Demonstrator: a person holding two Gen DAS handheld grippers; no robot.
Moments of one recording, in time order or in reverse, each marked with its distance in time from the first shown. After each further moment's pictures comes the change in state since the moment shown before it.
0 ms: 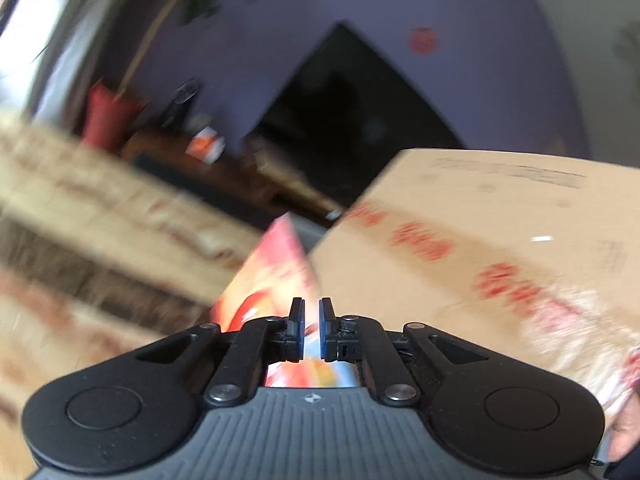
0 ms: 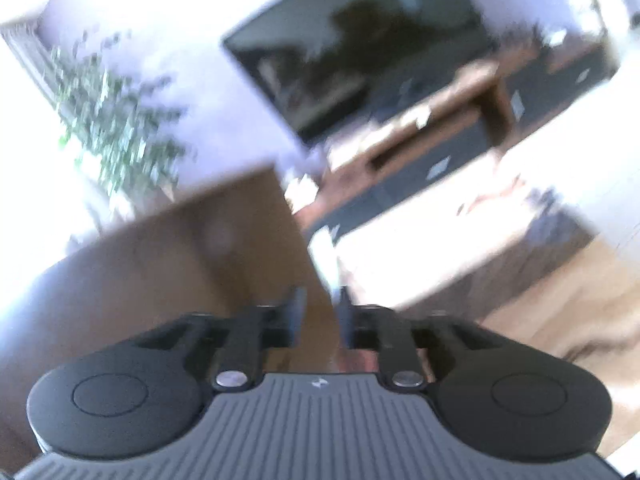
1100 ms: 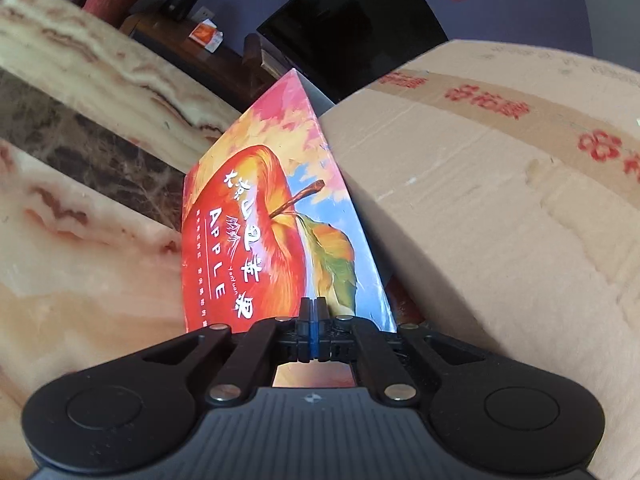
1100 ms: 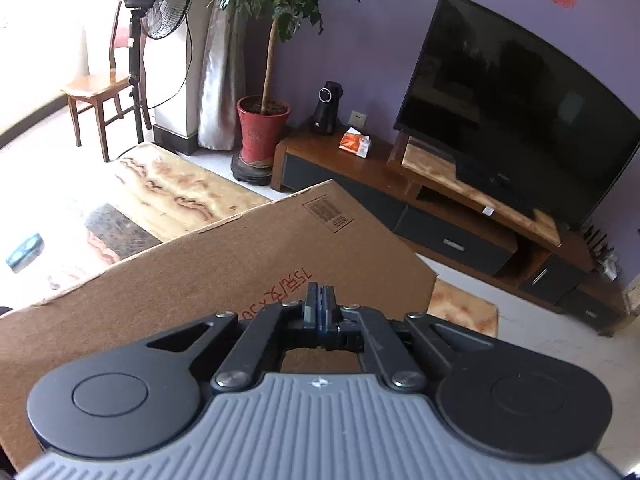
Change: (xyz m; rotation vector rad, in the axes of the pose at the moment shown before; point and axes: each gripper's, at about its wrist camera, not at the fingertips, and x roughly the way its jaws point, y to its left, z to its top) left arm 0.076 0.011 -0.062 -0.128 0.221 -0.109; right arm 0.025 0.230 0.084 -0.877 0.355 -0.069
